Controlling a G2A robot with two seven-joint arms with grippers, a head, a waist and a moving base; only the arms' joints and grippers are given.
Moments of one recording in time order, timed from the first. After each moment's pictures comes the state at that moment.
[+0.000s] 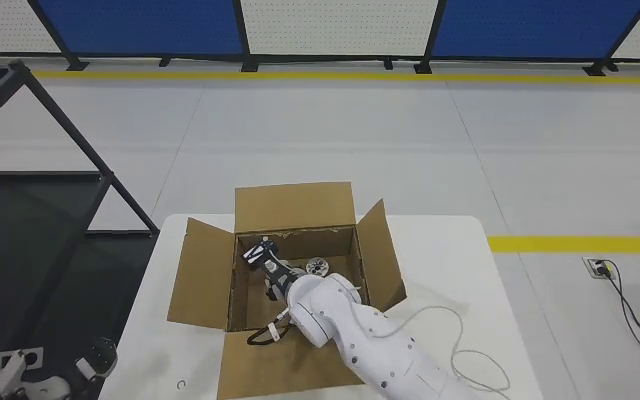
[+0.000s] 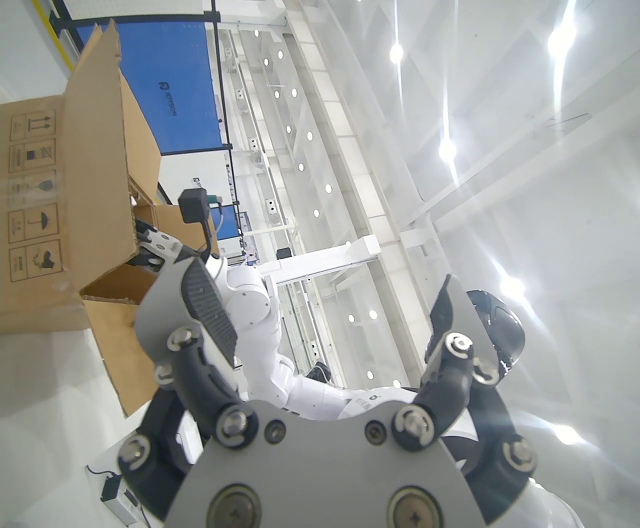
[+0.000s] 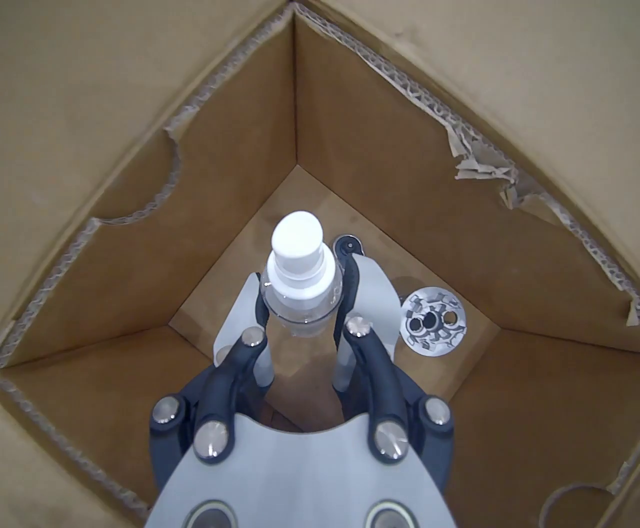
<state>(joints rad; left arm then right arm) 1.76 -1.15 -2.13 -1.82 -1.03 -0.30 -1.05 -0.42 -1.64 0.60 -1.06 -1.08 0.13 0.78</state>
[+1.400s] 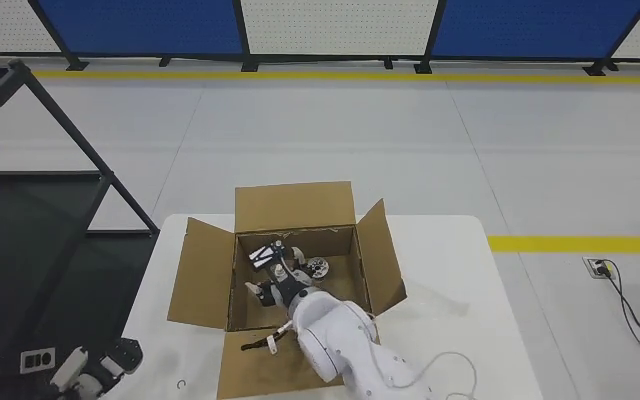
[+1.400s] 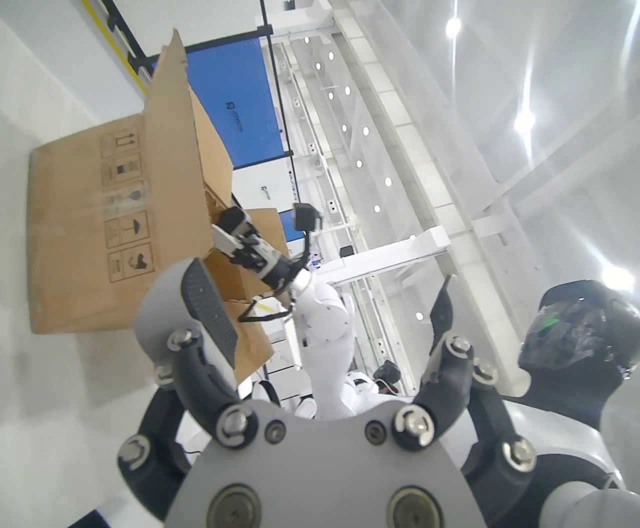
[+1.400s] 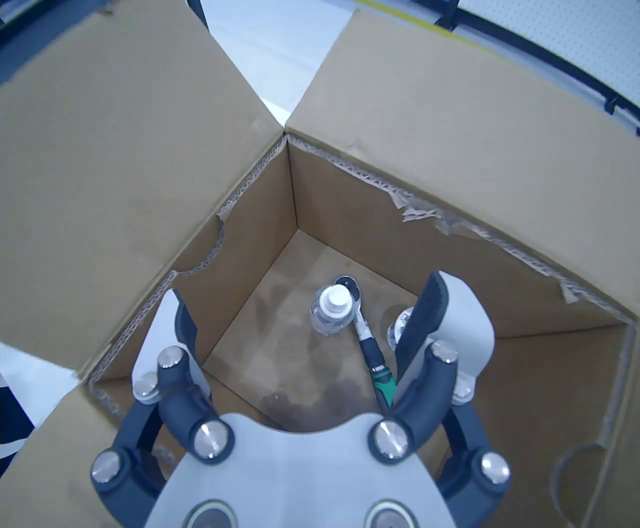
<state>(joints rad) 1.78 -1.17 -2.09 -1.88 -0.64 -0.46 -0.88 -0.77 -1.61 0.83 -1.52 -1.37 0.12 0.67</state>
